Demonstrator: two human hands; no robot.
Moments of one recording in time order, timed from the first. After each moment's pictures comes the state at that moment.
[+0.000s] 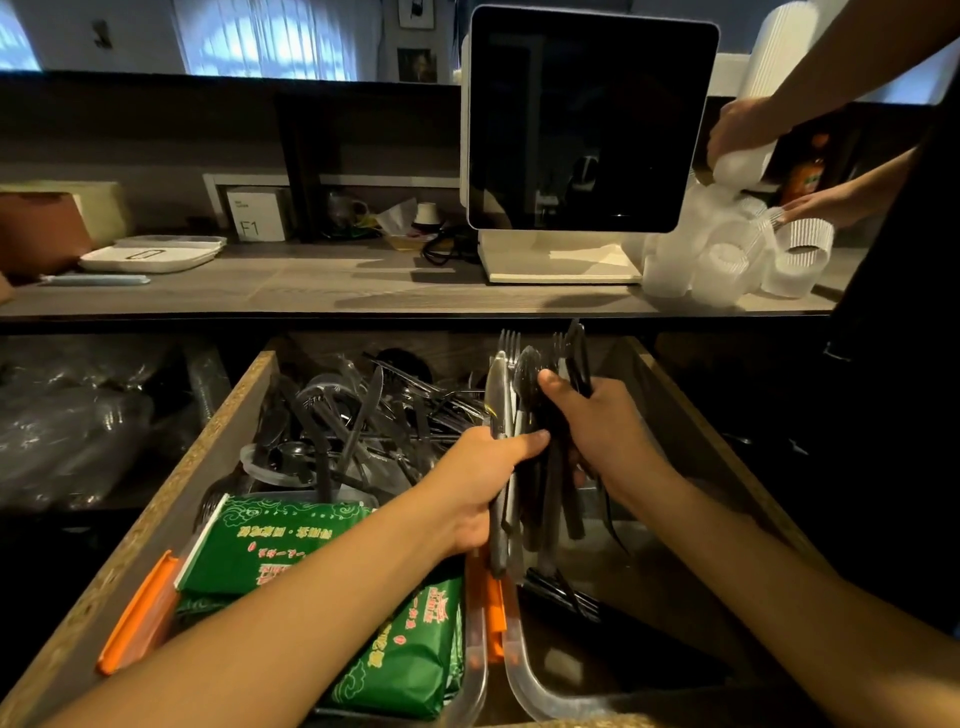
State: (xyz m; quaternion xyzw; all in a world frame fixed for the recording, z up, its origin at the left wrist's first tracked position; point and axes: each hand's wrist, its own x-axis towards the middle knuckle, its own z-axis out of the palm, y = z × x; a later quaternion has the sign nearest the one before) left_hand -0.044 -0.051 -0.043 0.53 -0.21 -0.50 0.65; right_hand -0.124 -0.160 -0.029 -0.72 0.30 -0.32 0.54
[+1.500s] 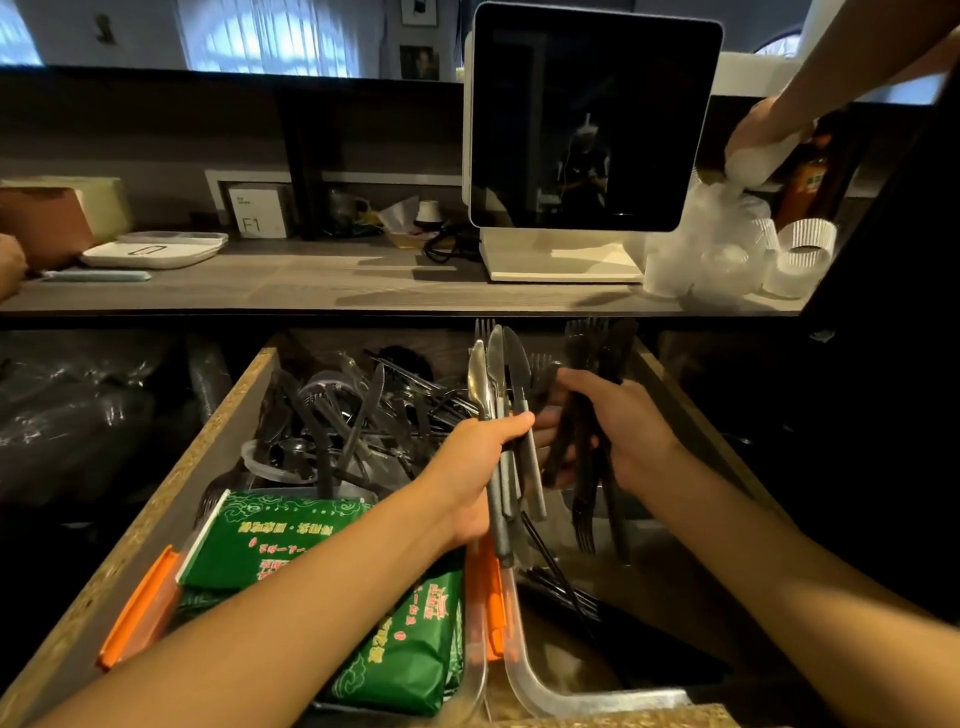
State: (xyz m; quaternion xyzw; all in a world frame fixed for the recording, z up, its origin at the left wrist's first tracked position) left_hand -0.043 -0.052 -0.043 0.49 -0.17 -0.52 0.68; right_hand -0.133 -0.161 -0.017 -0.56 0.32 -0.27 0.71
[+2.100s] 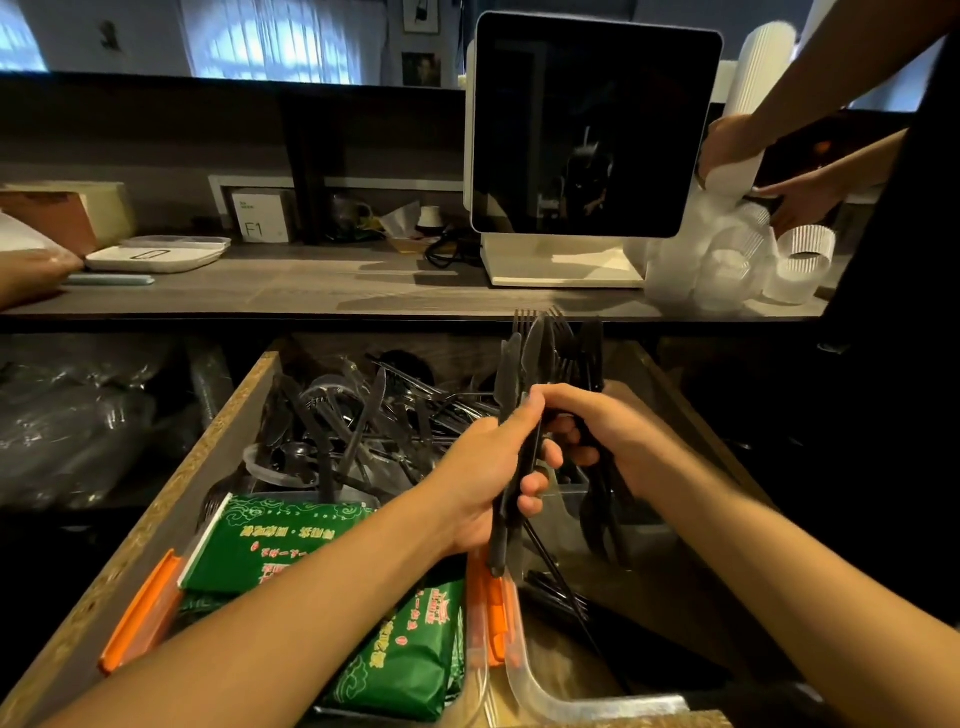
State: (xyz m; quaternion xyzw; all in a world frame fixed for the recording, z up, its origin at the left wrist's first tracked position) left_hand -0.055 -0.046 -0.029 0.52 -0.24 -0.50 0.66; right_hand -0.128 -0.170 -0.021 -0.68 0.26 -0.17 0.67
